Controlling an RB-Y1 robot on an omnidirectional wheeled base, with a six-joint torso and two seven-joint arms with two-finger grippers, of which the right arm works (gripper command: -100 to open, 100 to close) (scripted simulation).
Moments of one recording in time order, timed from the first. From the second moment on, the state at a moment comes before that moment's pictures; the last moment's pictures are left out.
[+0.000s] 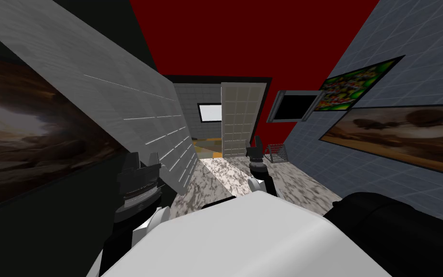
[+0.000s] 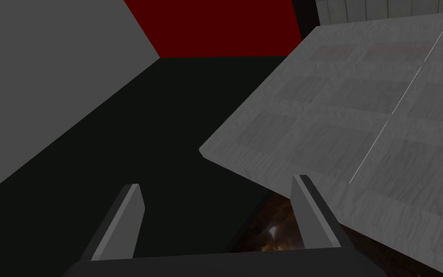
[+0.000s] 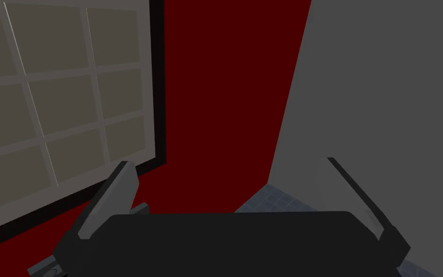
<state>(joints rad) 0.46 -0.04 0.05 -2.25 -0.06 -0.62 0.16</state>
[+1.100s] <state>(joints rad) 0.43 -0.07 0.00 -2.06 0.03 -0.67 0.29</state>
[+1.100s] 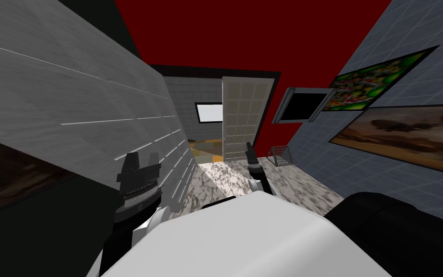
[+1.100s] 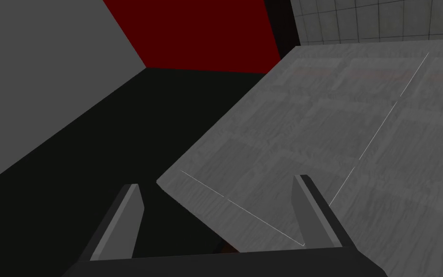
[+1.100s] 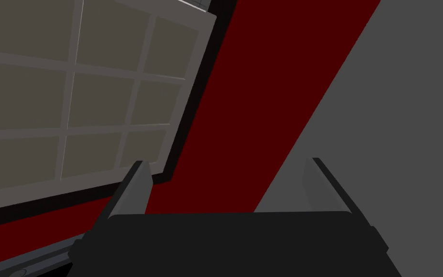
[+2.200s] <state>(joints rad) 0.39 -0.09 -0.06 -1.84 0.13 -0.73 0.43</state>
